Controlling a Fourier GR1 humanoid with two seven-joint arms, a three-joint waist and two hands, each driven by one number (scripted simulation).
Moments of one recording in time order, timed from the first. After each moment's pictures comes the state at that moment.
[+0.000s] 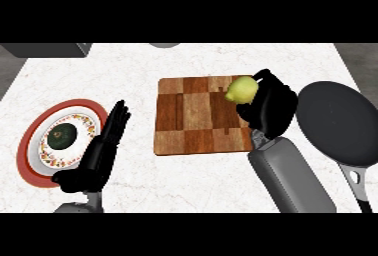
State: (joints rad) left arm -0.03 0.07 -0.16 -1.59 0.02 0.06 -0.09; right arm -0.53 -0.06 0.29 -1.37 1.33 -0.34 1.03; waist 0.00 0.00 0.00
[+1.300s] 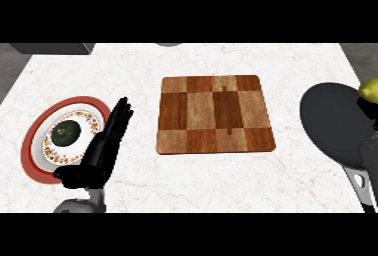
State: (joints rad) left arm -0.05 0.05 -0.15 -1.59 0.01 0.04 -0.07; right arm -0.47 -0.44 -0.27 -0.89 0.95 -0.93 0.45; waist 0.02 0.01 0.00
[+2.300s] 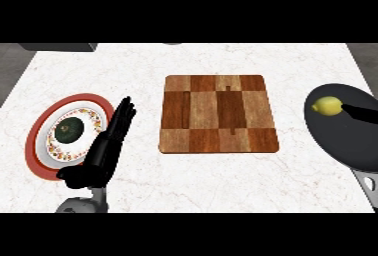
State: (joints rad) left arm -0.06 0.05 -0.15 -1.57 0.01 0.02 -0.10; right arm -0.64 -0.51 -0.53 -0.43 0.47 -0.59 -0.13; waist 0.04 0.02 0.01
